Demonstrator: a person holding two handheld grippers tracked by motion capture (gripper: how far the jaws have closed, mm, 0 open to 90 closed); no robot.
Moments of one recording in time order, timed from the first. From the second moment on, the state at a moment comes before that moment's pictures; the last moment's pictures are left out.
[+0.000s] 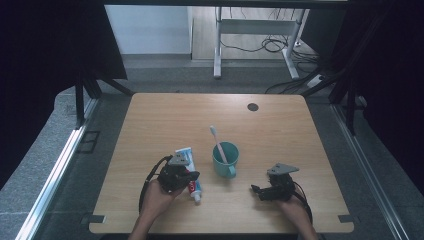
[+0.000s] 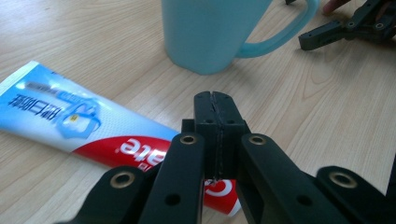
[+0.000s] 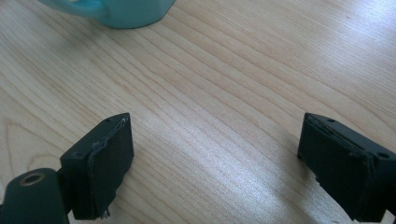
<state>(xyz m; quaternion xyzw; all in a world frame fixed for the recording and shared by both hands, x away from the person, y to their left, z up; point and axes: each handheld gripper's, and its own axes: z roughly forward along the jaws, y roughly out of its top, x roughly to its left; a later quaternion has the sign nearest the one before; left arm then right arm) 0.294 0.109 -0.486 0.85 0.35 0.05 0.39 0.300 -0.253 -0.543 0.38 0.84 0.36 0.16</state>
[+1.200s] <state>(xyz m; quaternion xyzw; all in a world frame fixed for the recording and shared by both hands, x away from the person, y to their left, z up) 0.283 0.116 -0.501 0.86 0.36 0.04 0.36 0.300 -0.253 -0.543 0.38 0.84 0.36 0.16</state>
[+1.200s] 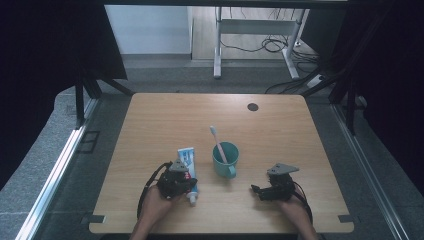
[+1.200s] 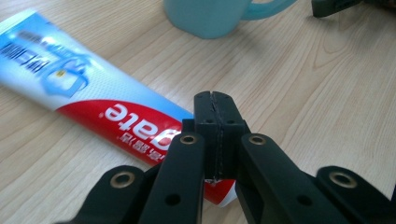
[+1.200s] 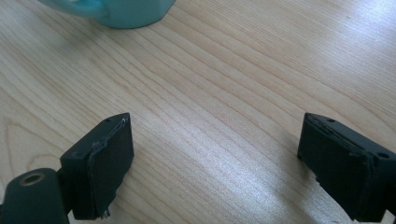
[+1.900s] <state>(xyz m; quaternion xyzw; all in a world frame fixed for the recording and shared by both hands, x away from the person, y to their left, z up) 0.281 0.112 -0.507 0.87 0.35 0.04 0.35 0.300 -0.253 -0.543 0.38 0.84 0.36 0.16</state>
